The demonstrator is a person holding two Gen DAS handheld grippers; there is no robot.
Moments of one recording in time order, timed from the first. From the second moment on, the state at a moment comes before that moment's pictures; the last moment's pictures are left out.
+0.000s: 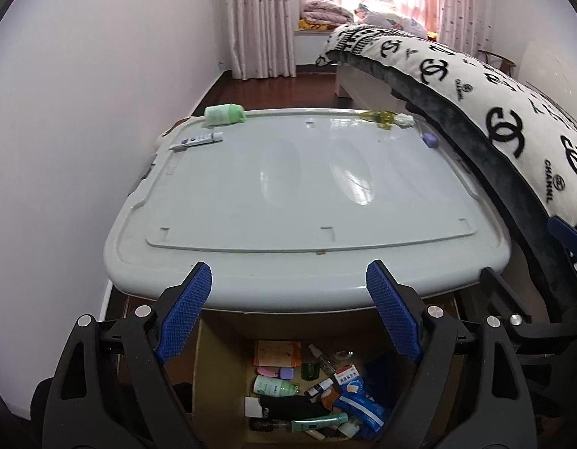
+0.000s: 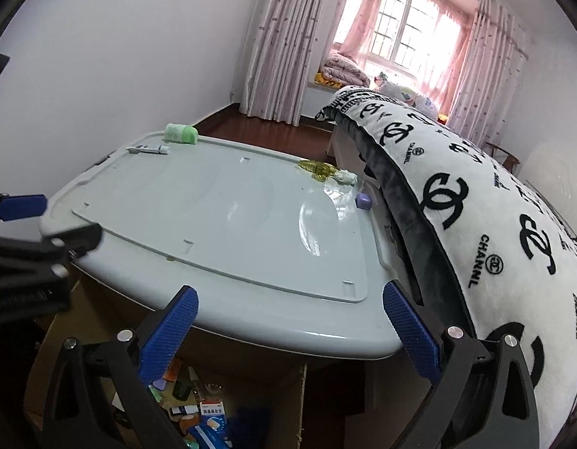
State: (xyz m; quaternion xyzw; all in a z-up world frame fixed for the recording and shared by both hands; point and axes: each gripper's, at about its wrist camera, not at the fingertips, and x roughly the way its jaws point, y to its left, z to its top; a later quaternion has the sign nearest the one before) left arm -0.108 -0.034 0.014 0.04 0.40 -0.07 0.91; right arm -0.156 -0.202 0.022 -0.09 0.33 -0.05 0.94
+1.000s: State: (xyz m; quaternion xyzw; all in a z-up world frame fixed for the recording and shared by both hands) left arm -0.110 -0.031 0.034 0.07 0.35 -0.07 0.93; right arm -0.130 -0.232 0.034 -0.06 0.31 -0.10 0.95
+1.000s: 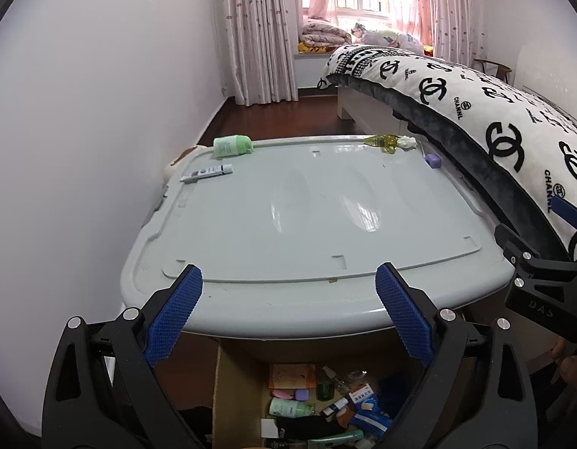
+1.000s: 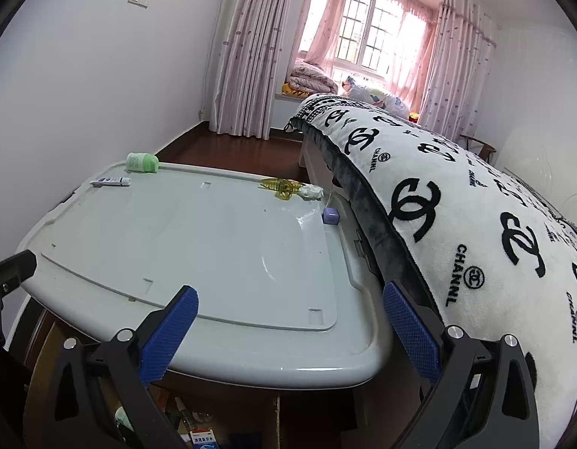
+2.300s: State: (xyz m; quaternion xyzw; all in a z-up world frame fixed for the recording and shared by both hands) left arm -0.106 -0.026 0.033 0.04 0.35 -0.07 0.93; right arm -0.149 -0.212 0.053 -0.06 0.28 -0.09 0.95
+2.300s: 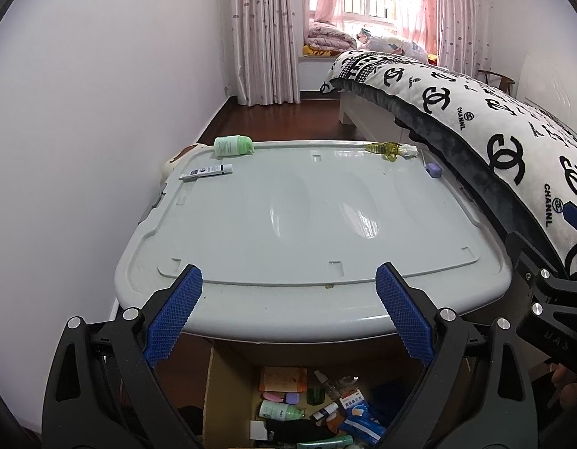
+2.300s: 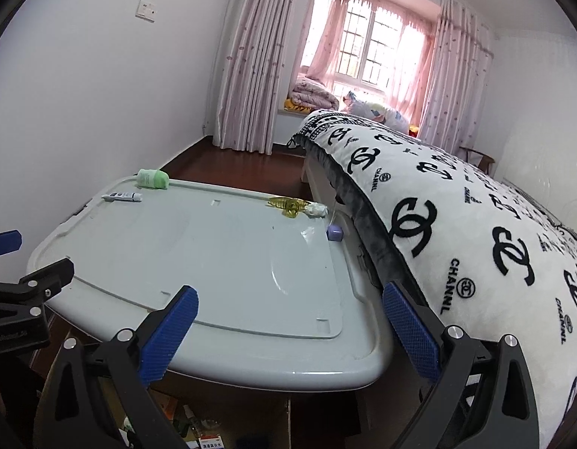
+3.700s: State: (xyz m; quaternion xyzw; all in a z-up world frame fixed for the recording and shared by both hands) left arm -0.109 -0.030 0.034 0.04 0.35 -0.07 0.93; right arm -0.149 -0.211 0.052 -0.06 0.28 -0.09 0.95
